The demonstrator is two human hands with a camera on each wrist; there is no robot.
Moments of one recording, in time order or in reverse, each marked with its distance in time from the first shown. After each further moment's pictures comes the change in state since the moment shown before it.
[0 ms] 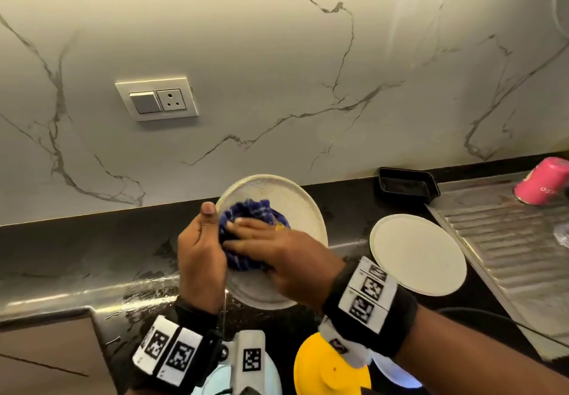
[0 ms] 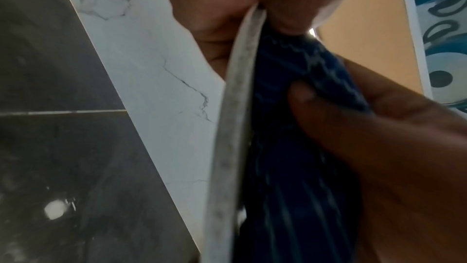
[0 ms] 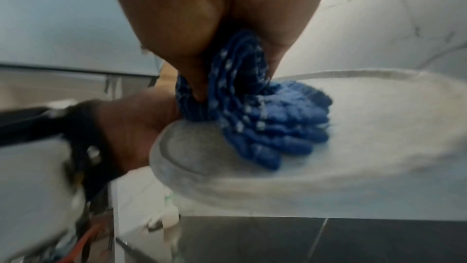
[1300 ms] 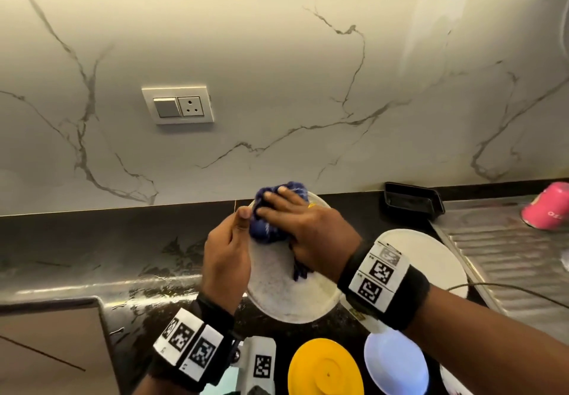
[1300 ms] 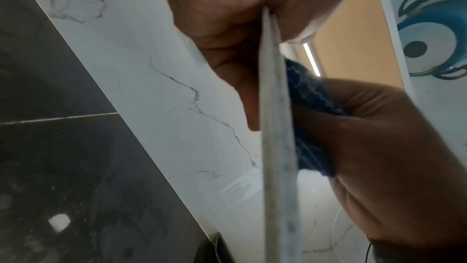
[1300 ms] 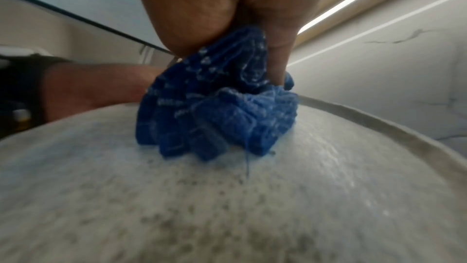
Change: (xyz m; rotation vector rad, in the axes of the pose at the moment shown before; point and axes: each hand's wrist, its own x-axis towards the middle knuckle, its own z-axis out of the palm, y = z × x) left_hand -0.017 0.003 0.013 0.114 -0.144 0.146; right_hand -0.002 0.026 -0.028 -0.361 0.198 -0.016
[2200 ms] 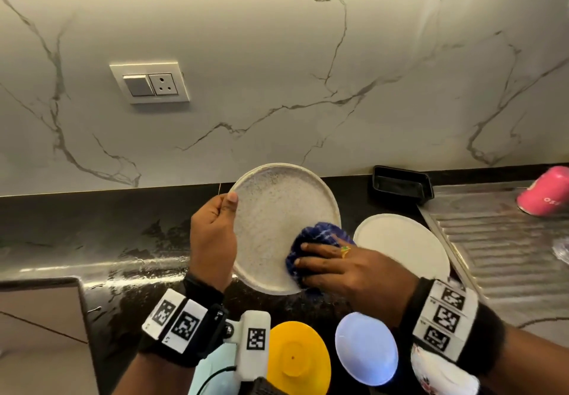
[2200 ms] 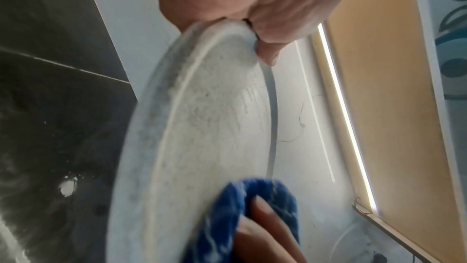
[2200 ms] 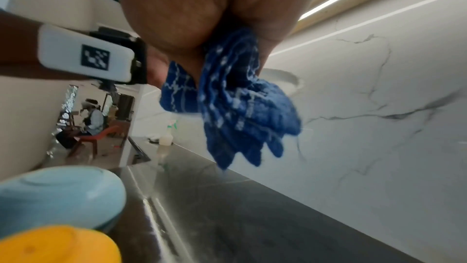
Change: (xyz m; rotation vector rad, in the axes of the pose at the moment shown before) left_hand -0.003 -0.008 0.051 -0.015 0.129 -0.134; right_hand -0.133 0.067 -0.019 -0.017 -0.269 -0.369
